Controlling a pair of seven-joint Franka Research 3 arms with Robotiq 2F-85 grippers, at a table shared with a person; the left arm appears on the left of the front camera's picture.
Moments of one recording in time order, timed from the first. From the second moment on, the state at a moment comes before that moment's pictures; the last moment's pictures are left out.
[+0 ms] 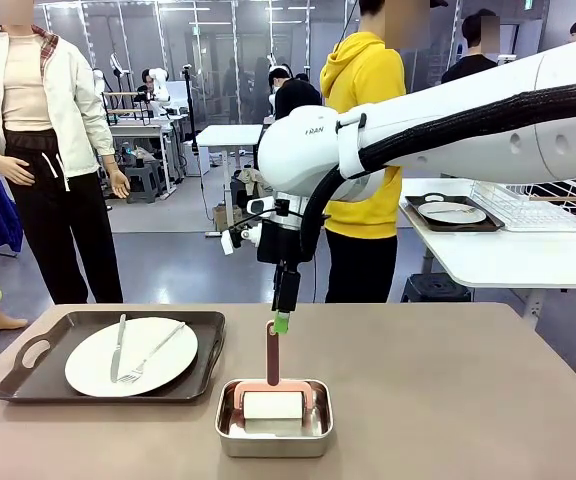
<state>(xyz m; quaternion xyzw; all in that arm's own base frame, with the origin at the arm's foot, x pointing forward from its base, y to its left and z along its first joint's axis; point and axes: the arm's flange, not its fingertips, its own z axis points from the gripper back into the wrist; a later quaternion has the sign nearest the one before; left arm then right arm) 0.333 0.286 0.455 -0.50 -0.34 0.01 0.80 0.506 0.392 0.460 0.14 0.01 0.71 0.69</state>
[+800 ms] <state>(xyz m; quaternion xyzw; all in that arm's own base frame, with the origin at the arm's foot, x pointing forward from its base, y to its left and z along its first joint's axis) 0.333 0.286 0.455 -0.50 -0.34 0.01 0.80 0.509 0.391 0.459 0.14 0.01 0.71 0.69</state>
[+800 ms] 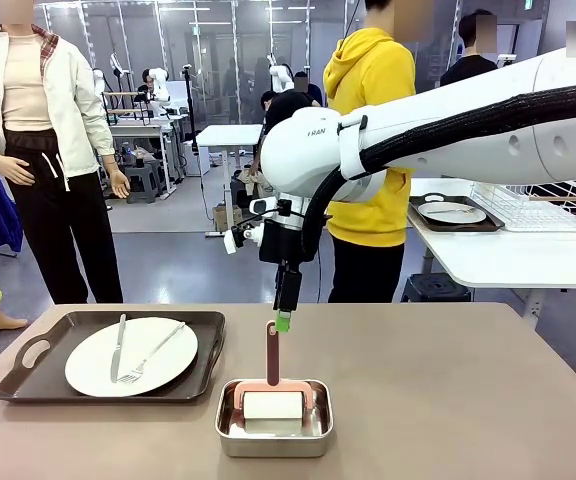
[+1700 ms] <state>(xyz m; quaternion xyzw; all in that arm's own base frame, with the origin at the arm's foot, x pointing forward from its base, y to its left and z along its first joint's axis) 0.333 0.286 0.455 -0.50 -0.34 0.01 0.80 0.515 0.410 0.440 0.12 0.04 0.72 0.68</state>
